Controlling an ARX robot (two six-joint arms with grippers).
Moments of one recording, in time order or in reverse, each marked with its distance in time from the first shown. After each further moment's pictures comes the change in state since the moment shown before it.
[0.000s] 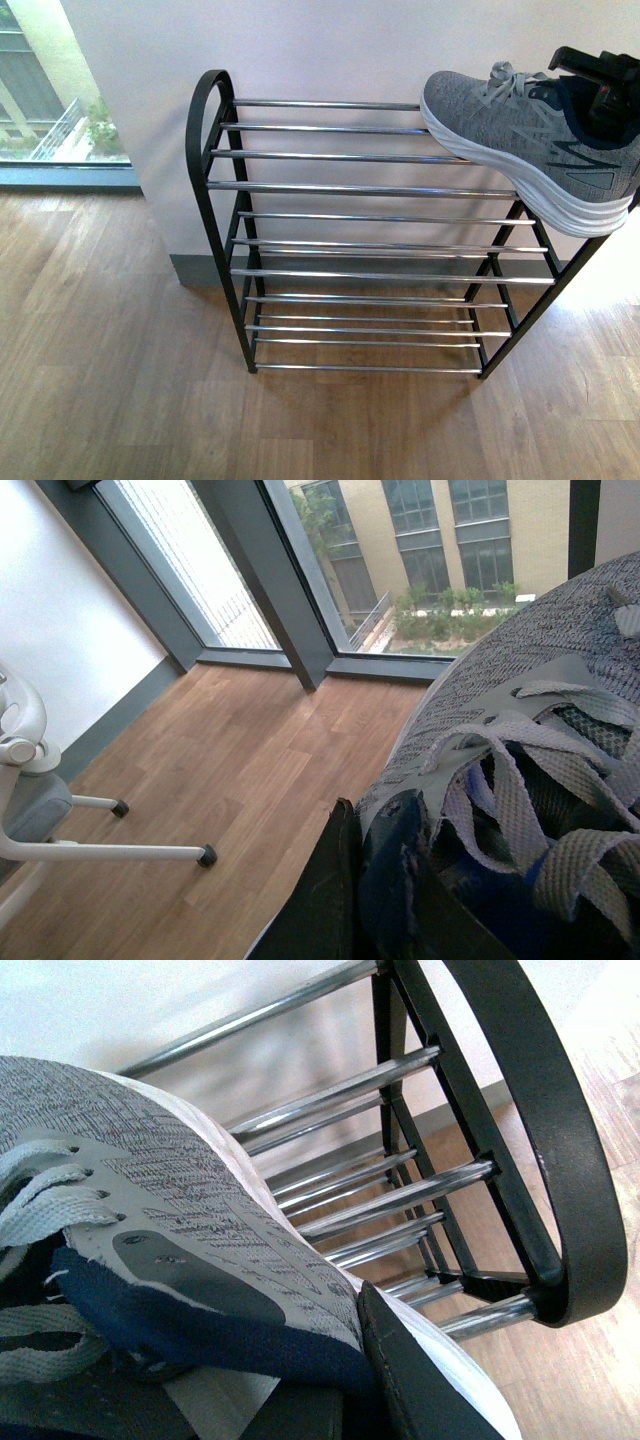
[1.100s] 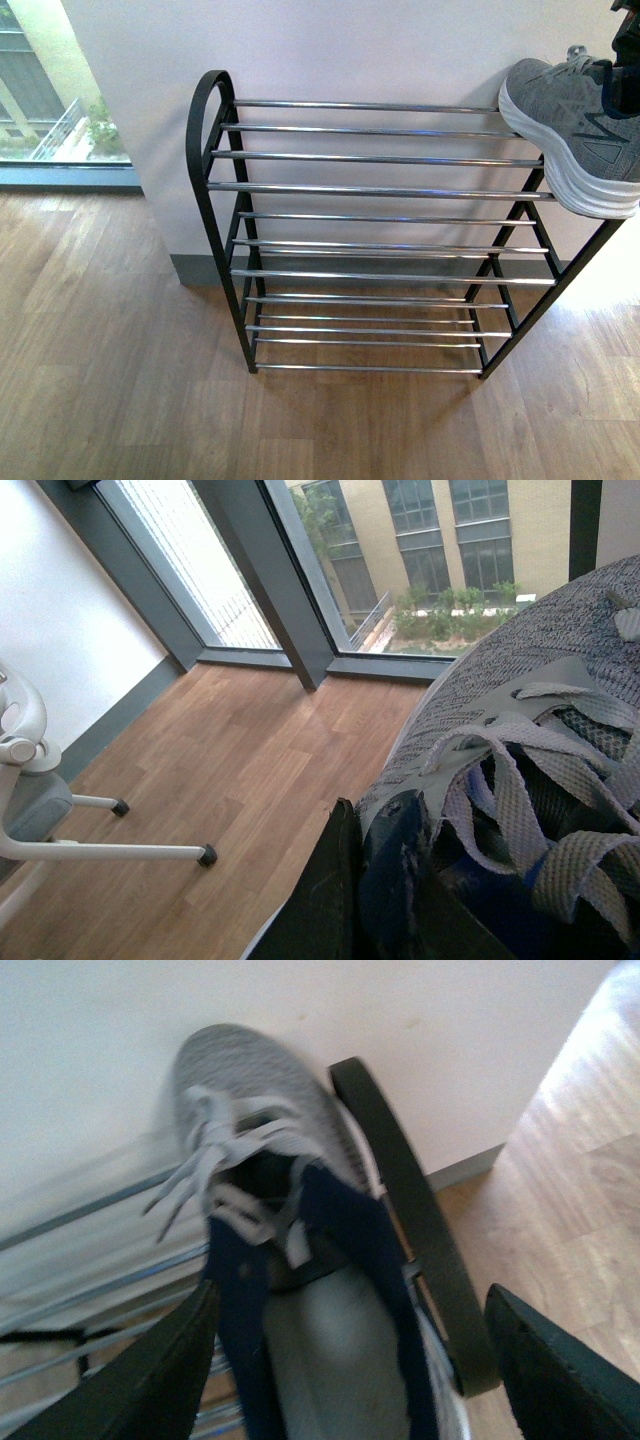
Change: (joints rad) left arm 0.000 0.000 0.000 0.000 0.000 0.000; right arm -0.077 -0.111 -0.018 0.029 -0.040 -0.075
